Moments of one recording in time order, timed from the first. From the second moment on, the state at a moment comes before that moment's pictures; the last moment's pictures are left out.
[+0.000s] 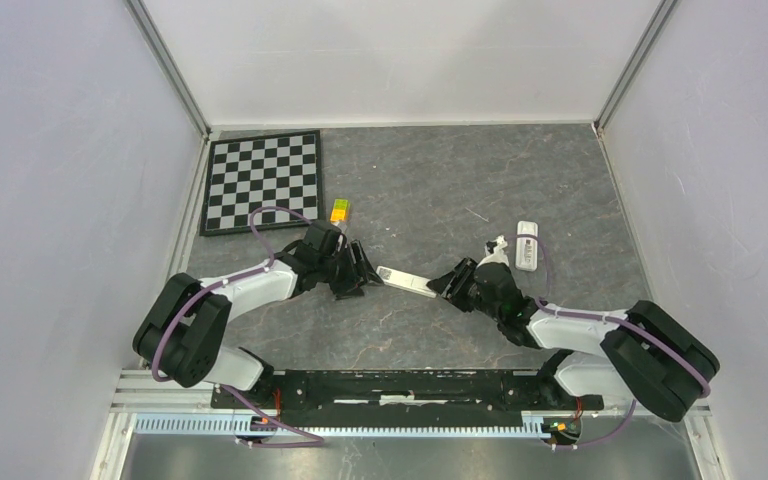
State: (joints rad) left arm -0.54 1.43 0.63 -0.10 0.31 -0.88; right arm 0.72 1.26 0.25 0.47 0.08 1.16
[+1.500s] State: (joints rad) left arm -0.54 1.63 0.79 -0.07 0.28 -0.72; right arm 0.72 1.33 0.33 0.36 0.12 1.00
